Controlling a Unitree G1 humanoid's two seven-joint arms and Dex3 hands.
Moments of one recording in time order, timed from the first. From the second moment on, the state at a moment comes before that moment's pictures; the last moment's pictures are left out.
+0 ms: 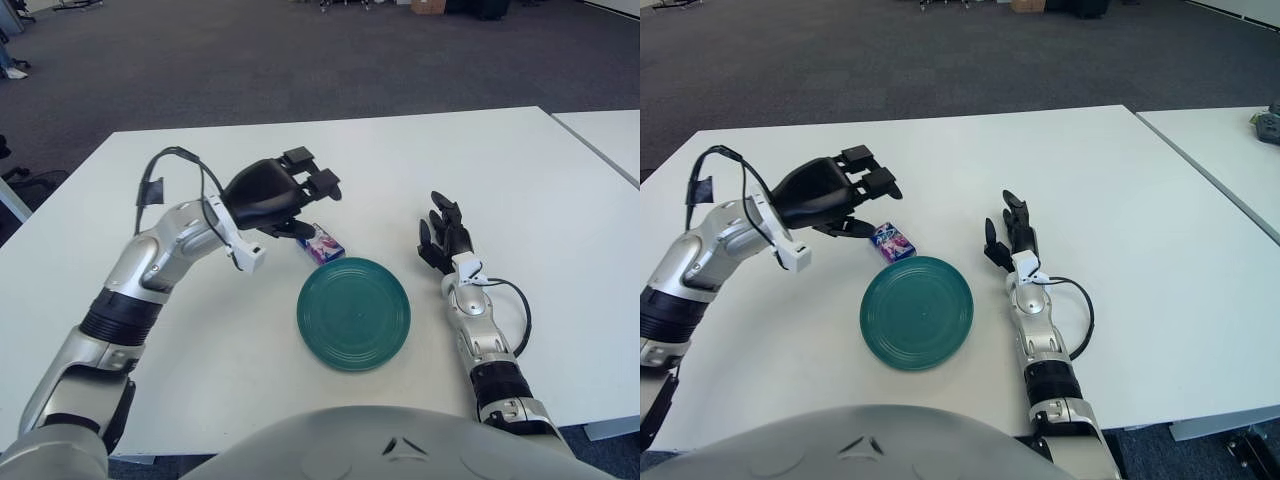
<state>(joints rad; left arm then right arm) -0.34 0.63 -0.19 -0.06 0.72 -0.43 -0.29 -0.06 -0.05 0.02 0.35 -0.14 -0.24 -0.15</state>
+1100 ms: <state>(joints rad) -0.51 0.74 -0.35 0.35 0.77 -0.62 -0.33 -0.06 -0.05 0.02 0.38 -0.14 -0.27 -0.15</state>
